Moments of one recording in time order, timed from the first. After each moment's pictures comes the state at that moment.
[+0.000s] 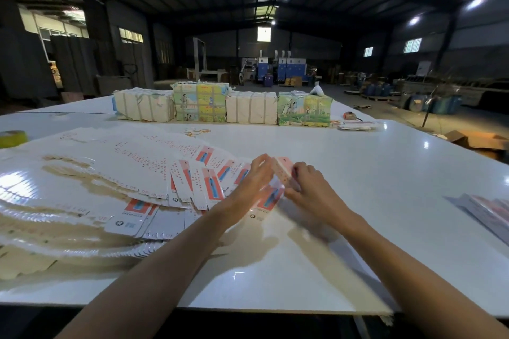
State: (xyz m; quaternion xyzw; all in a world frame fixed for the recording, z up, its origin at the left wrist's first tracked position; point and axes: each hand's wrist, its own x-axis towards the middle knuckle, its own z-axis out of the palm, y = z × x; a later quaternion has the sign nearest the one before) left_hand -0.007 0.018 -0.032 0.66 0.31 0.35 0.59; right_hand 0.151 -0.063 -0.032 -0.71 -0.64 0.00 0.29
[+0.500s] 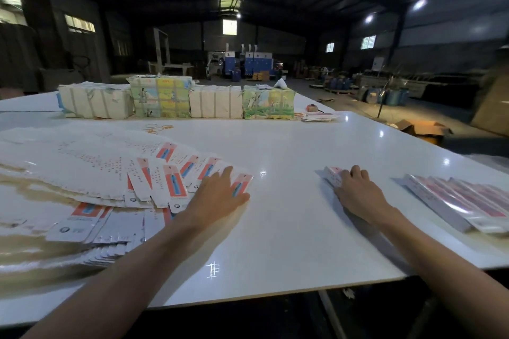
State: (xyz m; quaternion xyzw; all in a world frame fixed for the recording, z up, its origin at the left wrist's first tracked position) left_hand -0.006 0.026 -0.064 0.88 0.41 0.22 0.11; right_hand 0.297 -0.142 -0.062 -0.87 -0.47 -0.13 0.08
